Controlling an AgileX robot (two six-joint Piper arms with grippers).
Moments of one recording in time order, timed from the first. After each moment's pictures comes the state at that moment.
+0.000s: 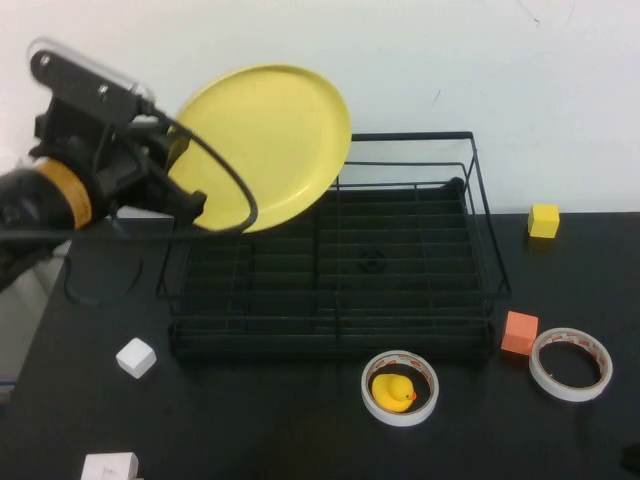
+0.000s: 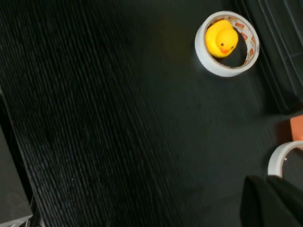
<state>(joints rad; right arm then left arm) 0.43 0.88 -0.57 0.28 0.77 -0.99 -0.21 1.44 -0.93 0.84 -0.30 -0.57</state>
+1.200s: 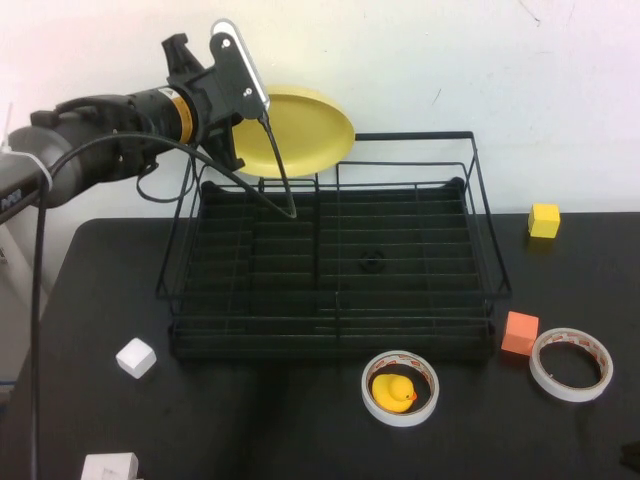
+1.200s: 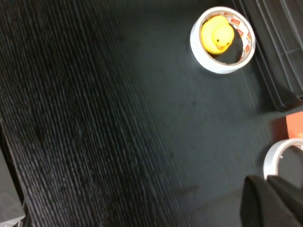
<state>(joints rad) 0.43 0.88 -0.54 0.27 0.73 -0.99 -0.21 2.10 -1.67 1.46 -0.25 -0.44</state>
